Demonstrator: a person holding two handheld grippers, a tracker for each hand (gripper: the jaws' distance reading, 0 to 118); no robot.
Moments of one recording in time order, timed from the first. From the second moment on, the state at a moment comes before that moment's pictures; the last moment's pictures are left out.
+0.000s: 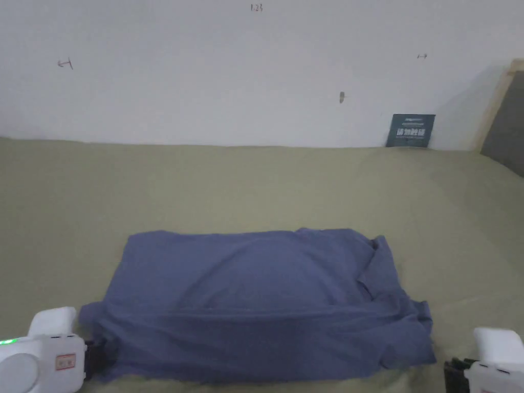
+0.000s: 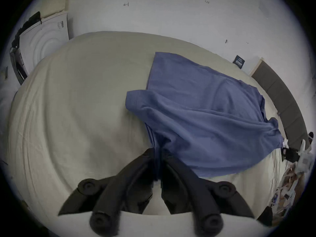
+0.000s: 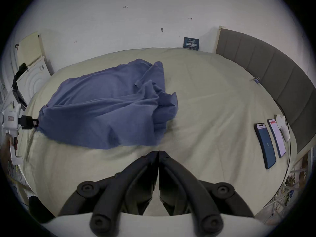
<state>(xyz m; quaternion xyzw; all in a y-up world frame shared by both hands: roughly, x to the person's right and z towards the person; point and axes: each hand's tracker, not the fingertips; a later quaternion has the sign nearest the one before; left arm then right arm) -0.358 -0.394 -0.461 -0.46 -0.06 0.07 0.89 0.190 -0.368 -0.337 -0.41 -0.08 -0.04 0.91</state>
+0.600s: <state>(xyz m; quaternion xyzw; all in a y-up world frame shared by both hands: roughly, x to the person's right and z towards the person) -0.365 -0.390 -0.450 -0.45 -0.06 0.12 0.88 0.191 -0.396 -0.386 -0.44 -0.03 -0.08 0.89</state>
